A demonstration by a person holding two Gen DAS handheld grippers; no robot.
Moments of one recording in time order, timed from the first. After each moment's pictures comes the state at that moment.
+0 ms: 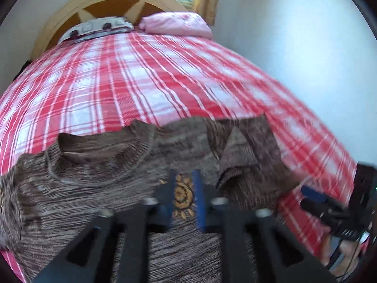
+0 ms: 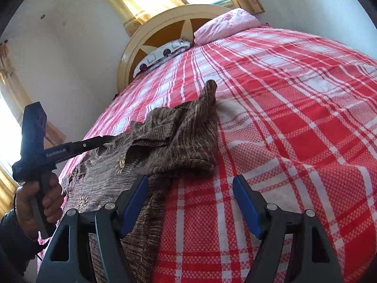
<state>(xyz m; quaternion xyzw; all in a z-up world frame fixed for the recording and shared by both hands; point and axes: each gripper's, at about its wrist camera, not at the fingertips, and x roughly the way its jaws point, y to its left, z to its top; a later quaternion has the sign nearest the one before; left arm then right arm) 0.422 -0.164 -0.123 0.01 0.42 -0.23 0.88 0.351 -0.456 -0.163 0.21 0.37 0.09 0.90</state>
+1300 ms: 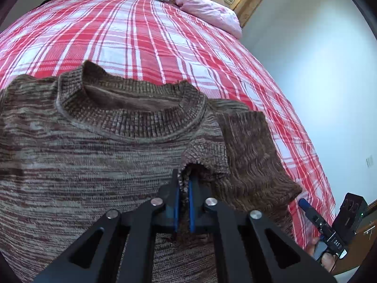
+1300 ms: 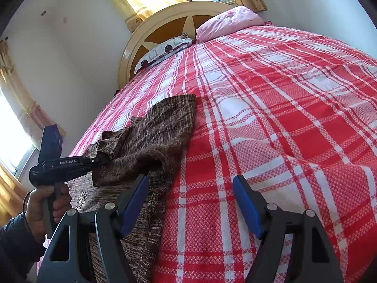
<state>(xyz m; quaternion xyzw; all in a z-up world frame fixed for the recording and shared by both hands) 0.441 -0.097 -0.166 -0.16 0.48 -0.21 0.83 0.351 -0.451 -0.164 0.20 0.37 0.10 0.90</state>
